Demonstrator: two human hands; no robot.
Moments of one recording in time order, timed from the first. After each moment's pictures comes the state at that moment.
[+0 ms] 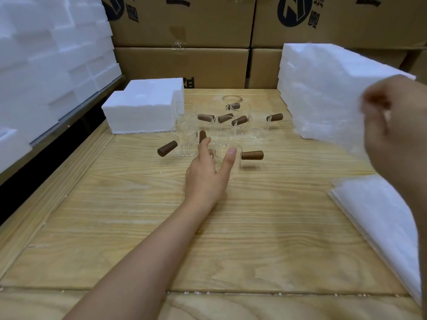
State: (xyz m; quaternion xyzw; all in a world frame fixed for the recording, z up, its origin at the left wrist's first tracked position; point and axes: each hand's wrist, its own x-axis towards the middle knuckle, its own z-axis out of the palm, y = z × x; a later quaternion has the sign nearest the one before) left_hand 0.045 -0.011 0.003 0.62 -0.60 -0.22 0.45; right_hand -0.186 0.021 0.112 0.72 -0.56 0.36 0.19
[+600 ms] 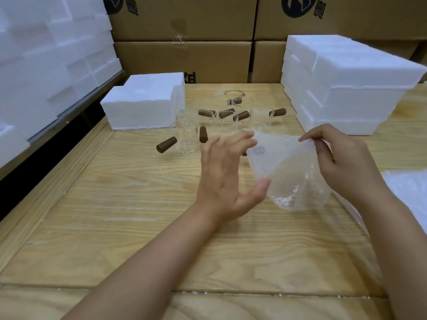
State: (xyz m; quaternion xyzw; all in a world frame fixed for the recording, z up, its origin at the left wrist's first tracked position) left_hand 0.026 0.012 0.010 0.36 -0.76 0.05 0.54; right_hand -0.183 -0.007 0.053 0.76 -0.53 0.38 -0.05
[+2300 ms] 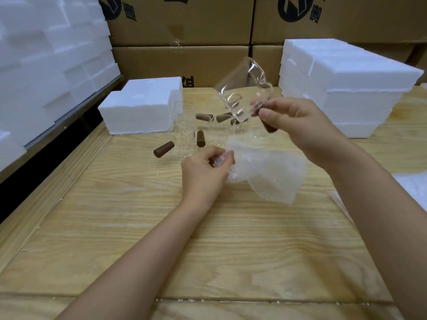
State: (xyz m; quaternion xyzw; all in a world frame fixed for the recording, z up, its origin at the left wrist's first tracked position) left_hand 0.038 -0.010 0.015 0.57 -0.54 -0.22 0.58; right_hand -0.130 -0.041 0.102 0.73 -0.37 0.43 -0.38
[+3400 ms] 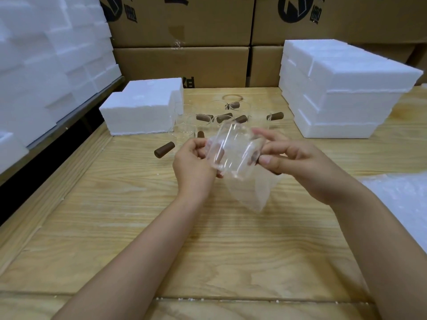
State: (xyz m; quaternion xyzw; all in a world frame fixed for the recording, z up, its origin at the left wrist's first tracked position) left_hand 0.041 -0.009 0.031 0.55 -0.42 -0.32 0.65; right_hand -0.140 -0.005 0.071 0.72 -0.35 0.35 -0.48
